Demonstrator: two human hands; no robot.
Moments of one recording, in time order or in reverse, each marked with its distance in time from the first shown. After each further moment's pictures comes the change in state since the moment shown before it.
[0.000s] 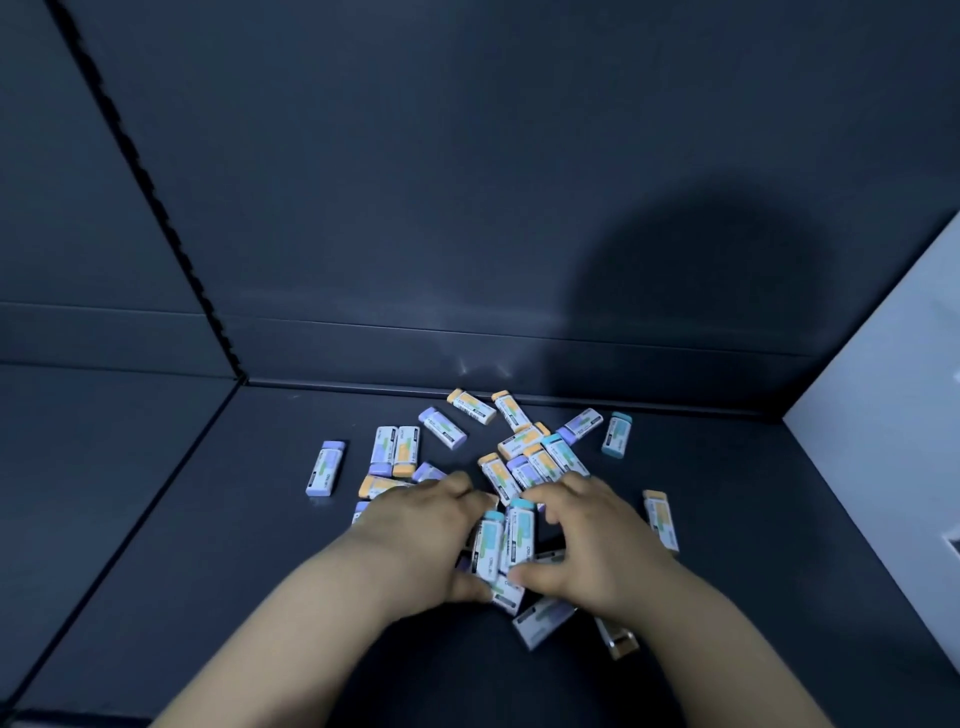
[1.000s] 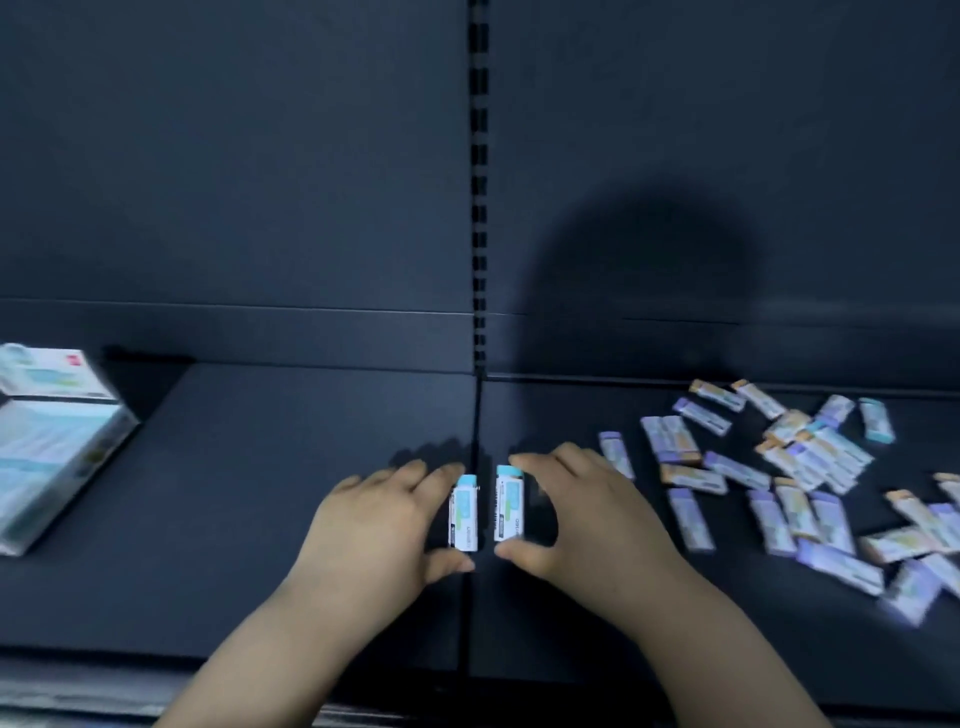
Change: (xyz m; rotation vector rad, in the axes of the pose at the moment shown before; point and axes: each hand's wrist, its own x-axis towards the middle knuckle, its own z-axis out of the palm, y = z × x) left_hand -0.174 -0.248 -0.002 0.209 0.394 -0.126; right_hand 0.076 -0.274 0.076 -0.002 0.148 -0.066
